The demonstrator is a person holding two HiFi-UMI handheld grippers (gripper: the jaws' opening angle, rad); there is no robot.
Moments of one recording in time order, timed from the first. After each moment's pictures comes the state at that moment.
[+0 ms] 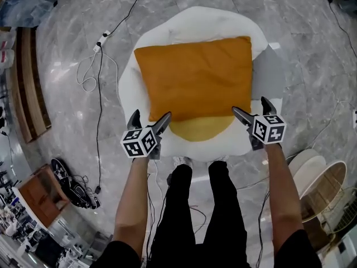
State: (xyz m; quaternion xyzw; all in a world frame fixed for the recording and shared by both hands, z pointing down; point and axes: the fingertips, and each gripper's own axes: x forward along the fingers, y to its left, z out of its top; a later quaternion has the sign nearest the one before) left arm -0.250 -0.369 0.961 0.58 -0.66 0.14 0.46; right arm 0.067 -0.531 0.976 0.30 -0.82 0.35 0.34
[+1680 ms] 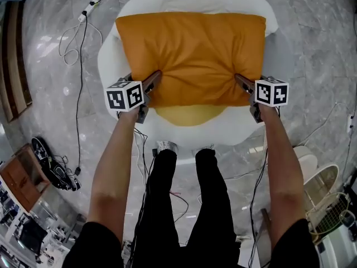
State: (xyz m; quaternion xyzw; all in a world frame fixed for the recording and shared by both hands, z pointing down) left arm -0.239 -0.425 1.048 0.62 -0.59 0.13 0.50; right arm 0.055 -0.561 1.071 0.21 -0.80 0.40 0.40
